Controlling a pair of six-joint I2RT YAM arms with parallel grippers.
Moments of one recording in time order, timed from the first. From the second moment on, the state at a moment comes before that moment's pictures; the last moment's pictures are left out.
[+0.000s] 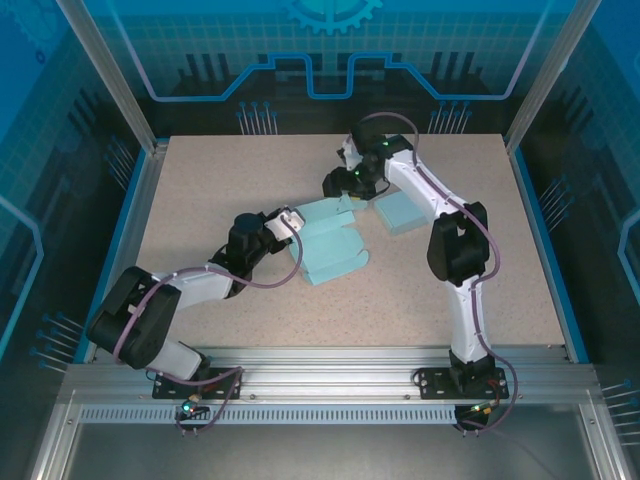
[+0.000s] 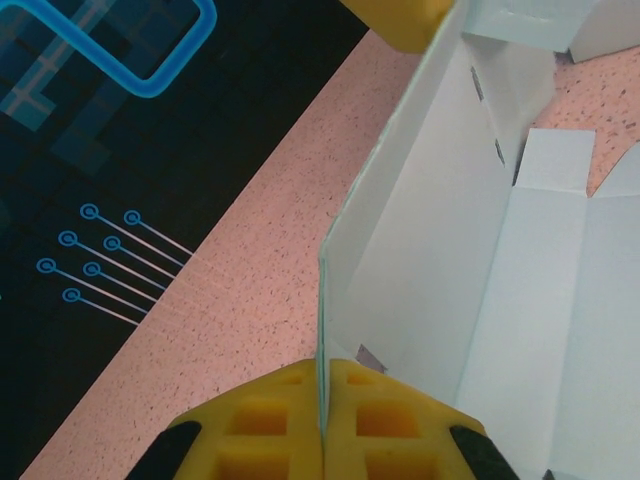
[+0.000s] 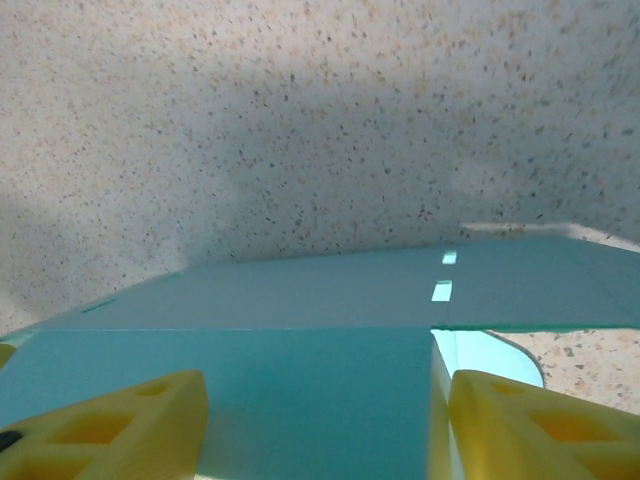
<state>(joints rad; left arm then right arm) -0.42 1.49 0.57 0.62 -0.06 0.69 0.42 2.20 2.05 -1.00 -0.39 0.33</state>
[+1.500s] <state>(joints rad) -0.51 1.60 0.87 0.18 -0.05 0.78 0.39 2.16 1.87 -0.78 -0.50 0.44</state>
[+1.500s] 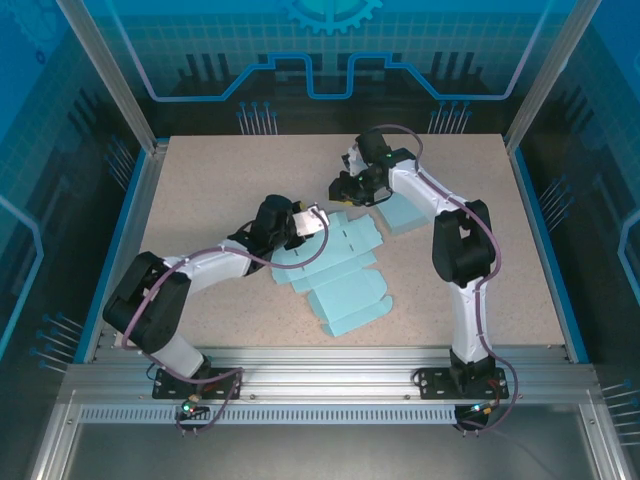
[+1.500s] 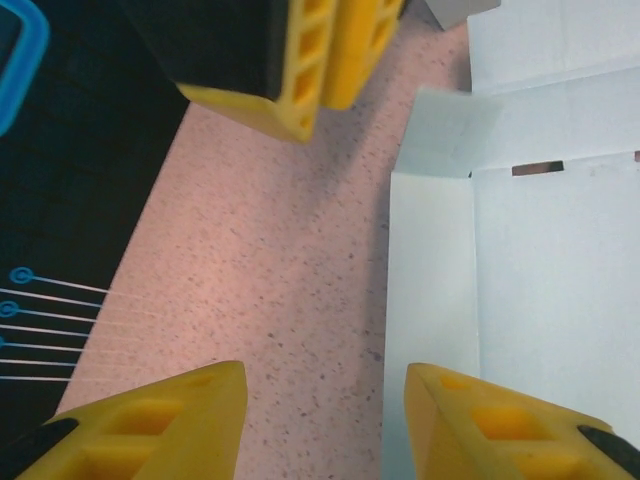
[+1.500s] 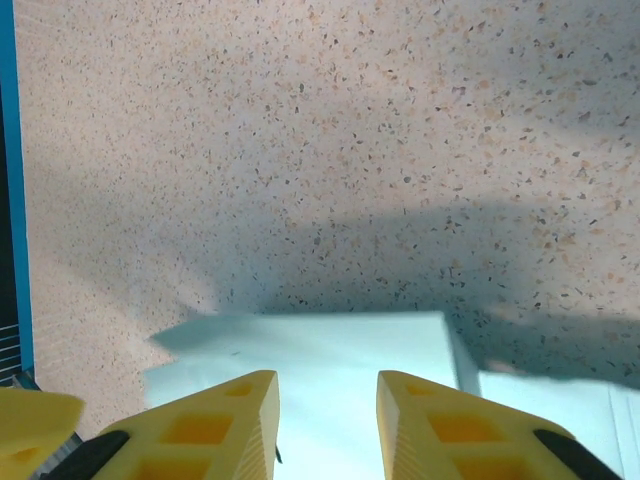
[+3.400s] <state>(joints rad) -0.37 1.89 1.25 -0.40 0.17 0.54 0.37 1.91 1.24 -0.45 -0.16 0.23</state>
